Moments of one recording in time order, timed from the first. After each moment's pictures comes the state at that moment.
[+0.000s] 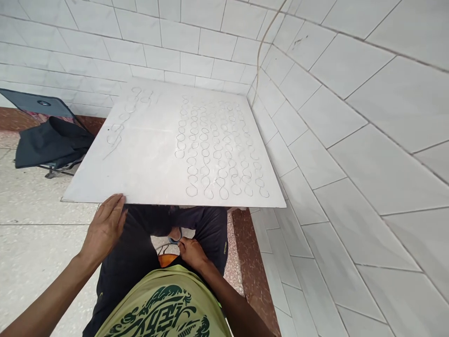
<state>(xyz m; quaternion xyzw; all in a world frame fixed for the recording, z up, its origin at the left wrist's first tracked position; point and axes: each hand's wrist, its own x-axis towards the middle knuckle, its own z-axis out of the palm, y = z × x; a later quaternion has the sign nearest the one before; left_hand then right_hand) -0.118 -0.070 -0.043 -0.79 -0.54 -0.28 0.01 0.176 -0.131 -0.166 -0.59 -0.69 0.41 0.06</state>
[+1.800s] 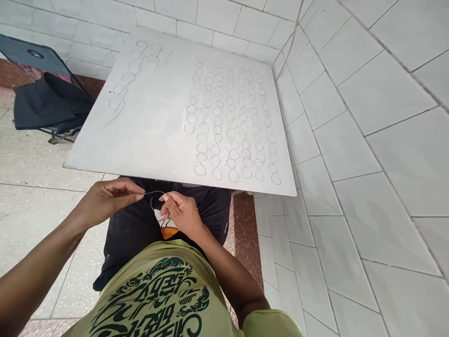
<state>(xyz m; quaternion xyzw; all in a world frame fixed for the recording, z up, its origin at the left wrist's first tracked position) -0.094 -0.075 0.022 -0.54 -0.54 -0.35 -0.54 0.138 -0.093 -0.027 -0.44 -0.55 0.59 0.40</state>
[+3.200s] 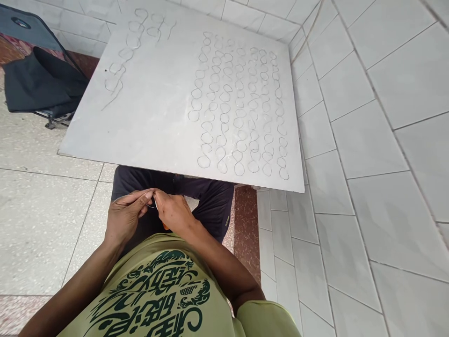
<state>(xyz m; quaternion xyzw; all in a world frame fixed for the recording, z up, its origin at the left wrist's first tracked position) -0.036 -0.128 -0.033 -0.32 -0.59 -0.51 -0.54 0.121 -0.096 -0.044 -0.44 -0.80 0.33 0.23</state>
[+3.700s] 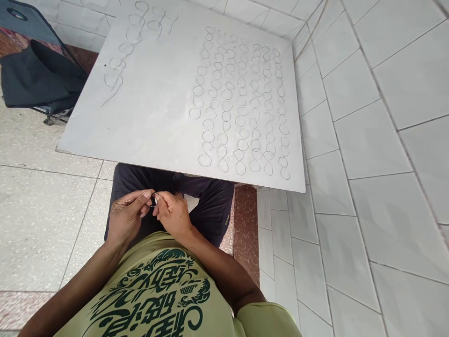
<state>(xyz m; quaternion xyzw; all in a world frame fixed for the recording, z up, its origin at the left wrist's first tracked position) -0.031 -0.131 -0.037 -0.25 -0.56 -0.55 -0.57 0.109 -0.118 -0.053 -0.49 -0.61 0.50 0.36</state>
